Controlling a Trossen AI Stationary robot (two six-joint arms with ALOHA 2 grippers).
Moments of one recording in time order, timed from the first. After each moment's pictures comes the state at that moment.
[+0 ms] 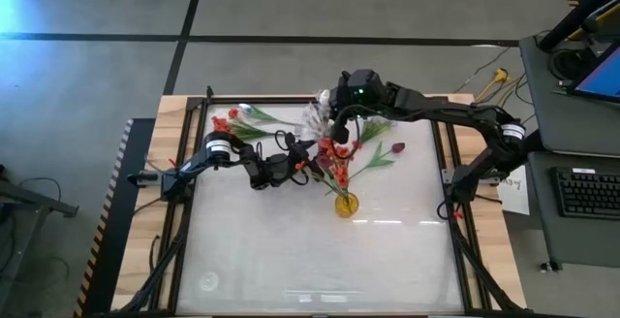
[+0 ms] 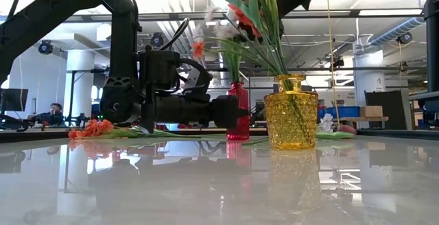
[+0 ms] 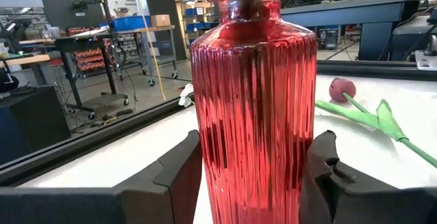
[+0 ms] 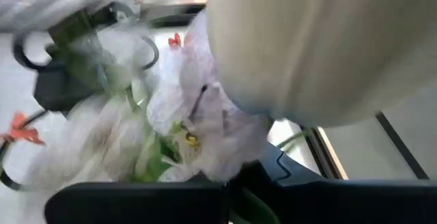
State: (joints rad) left arm 0.16 2.35 0.81 1.57 -0.51 0.09; right arm -0.43 1.59 1.33 -0.25 -0.20 -0.22
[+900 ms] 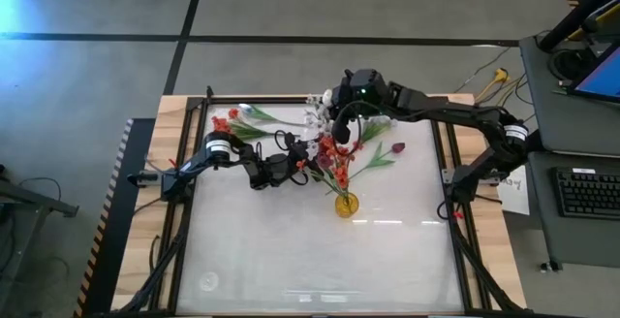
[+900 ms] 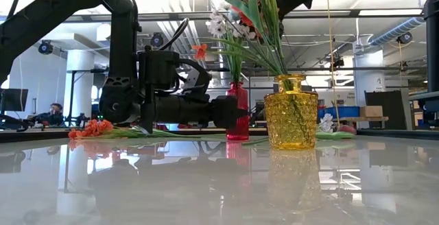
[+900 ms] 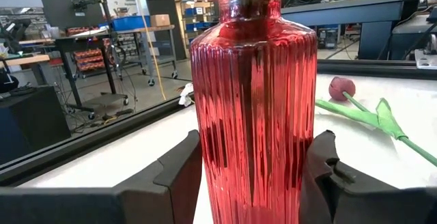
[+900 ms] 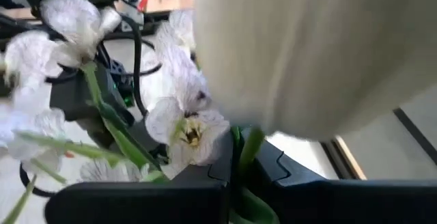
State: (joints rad) left arm 0.16 2.35 0.80 1.57 -0.51 0.09; right arm -0.43 1.57 1.31 -0.26 -0.21 -0.14
